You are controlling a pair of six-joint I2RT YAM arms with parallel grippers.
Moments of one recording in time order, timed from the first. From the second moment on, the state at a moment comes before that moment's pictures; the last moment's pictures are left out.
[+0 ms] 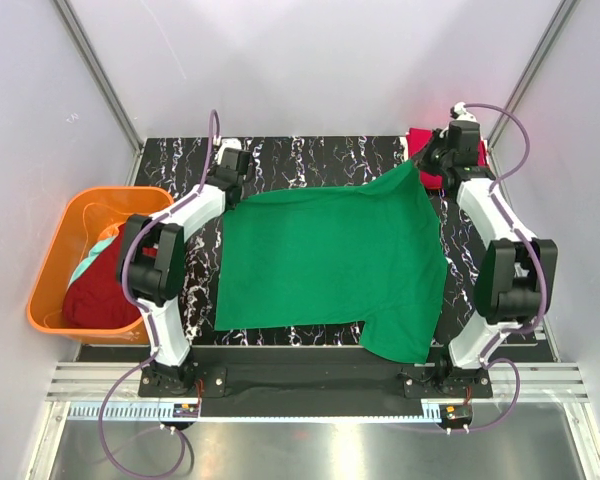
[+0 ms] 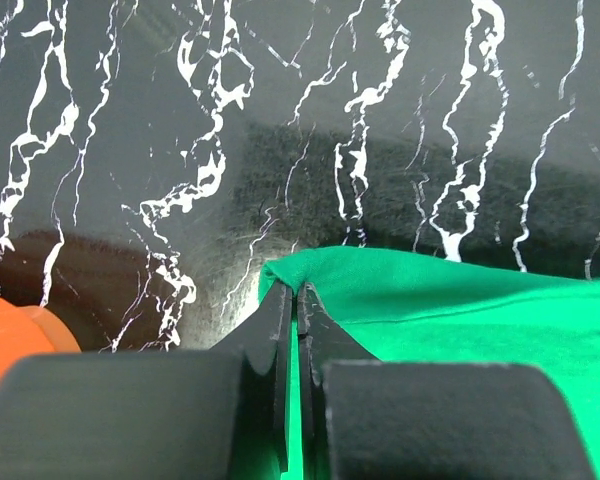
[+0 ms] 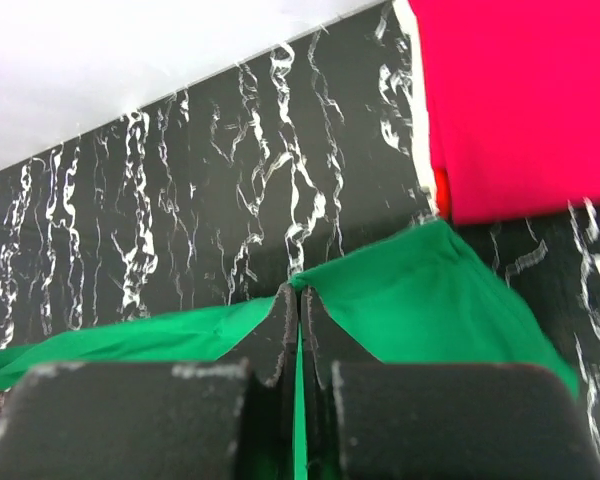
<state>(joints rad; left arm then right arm) -0.30 1.90 1.38 -0.28 -0.45 -0.26 0.01 1.73 1.39 -0.12 -0.12 0.43</state>
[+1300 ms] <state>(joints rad) -0.35 1.89 1.31 -0.43 -0.48 -0.30 0.01 1.43 1.09 -0.57 0.07 0.53</state>
